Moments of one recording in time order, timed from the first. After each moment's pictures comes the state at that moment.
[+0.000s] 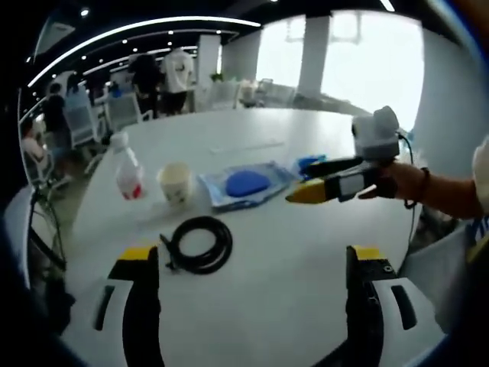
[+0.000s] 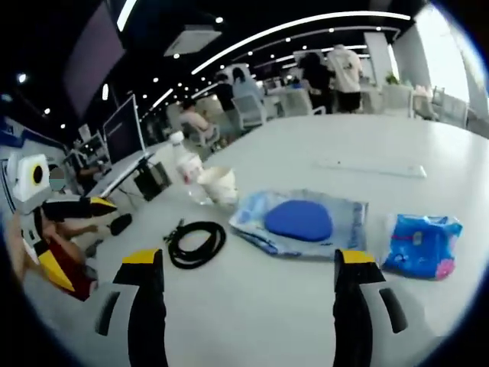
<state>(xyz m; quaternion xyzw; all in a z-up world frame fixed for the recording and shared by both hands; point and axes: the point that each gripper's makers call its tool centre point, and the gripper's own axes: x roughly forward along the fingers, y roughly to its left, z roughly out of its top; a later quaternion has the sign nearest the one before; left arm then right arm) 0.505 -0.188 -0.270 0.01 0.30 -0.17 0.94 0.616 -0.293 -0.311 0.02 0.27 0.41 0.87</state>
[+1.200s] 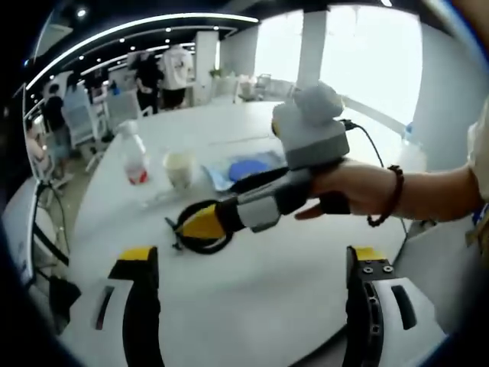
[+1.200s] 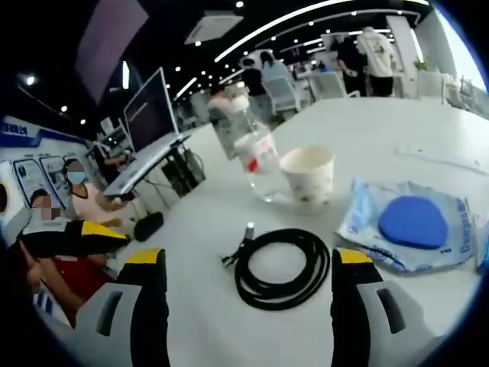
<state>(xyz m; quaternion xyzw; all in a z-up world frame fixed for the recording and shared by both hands) 0.479 -0.175 -0.277 0.02 0.31 -0.17 0.93 0.584 -0.144 -0.333 0.03 0.29 0.48 0.83</state>
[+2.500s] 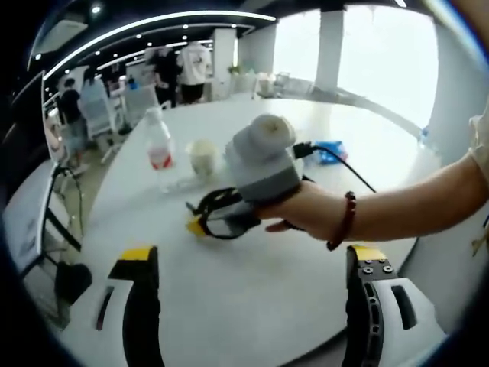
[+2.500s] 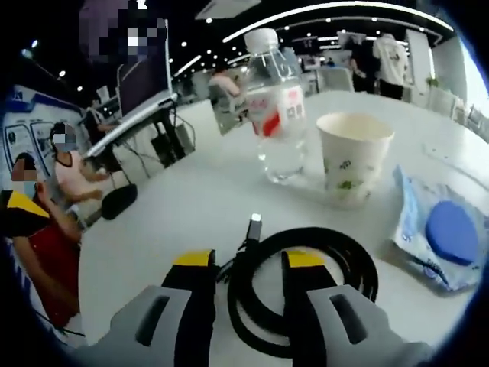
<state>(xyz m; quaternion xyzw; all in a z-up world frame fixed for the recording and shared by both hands) 0.465 -0.148 -0.289 0.02 0.32 -0.12 0.94 0.594 -0.092 -0.392 -0.06 0.30 0.47 0.82</state>
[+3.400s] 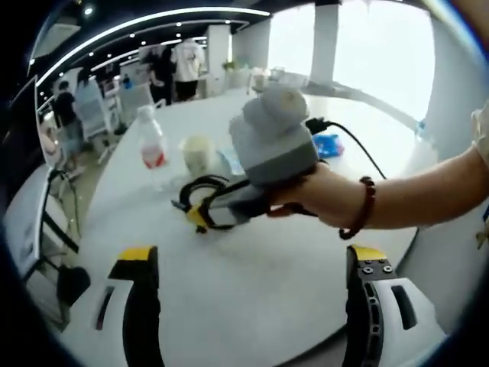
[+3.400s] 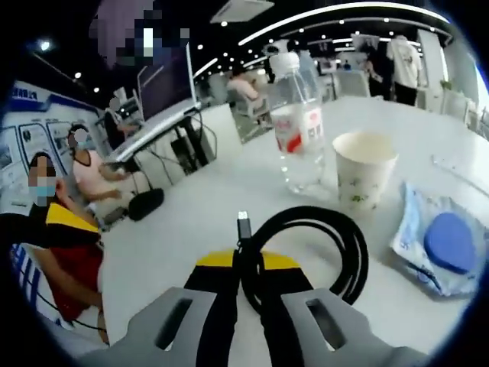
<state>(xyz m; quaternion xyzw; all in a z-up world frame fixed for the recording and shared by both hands) 0.468 -0.159 -0.294 0.03 0.33 -0.14 0.93 0.573 -0.101 -0.353 -0.04 0.29 0.52 0.80</state>
